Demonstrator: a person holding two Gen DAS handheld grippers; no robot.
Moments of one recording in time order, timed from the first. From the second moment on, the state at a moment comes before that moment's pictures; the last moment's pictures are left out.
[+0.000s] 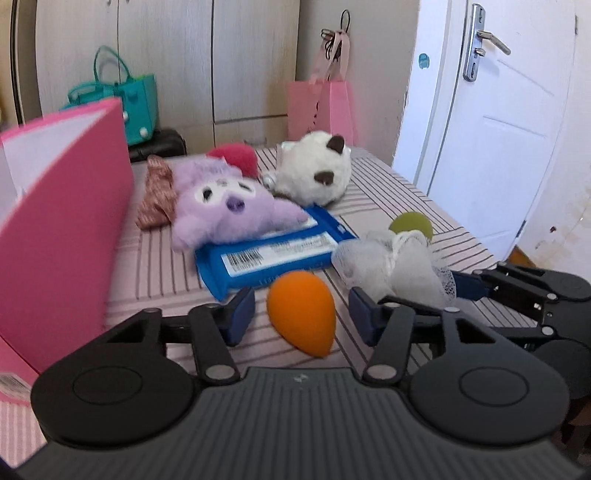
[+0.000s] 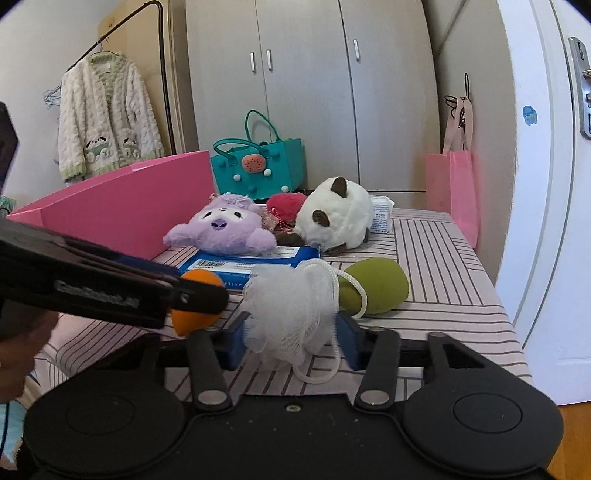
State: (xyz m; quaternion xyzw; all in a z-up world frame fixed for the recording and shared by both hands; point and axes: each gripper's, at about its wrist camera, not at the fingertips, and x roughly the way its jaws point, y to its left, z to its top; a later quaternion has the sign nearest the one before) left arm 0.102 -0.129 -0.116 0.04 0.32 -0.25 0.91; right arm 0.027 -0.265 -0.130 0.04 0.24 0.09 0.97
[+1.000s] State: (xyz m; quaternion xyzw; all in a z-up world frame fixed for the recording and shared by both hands) left arm 0.080 -0.099 -0.106 0.03 0.32 -0.24 0.92; right arm 0.003 -0.251 -0.109 0.06 0.23 0.10 0.97
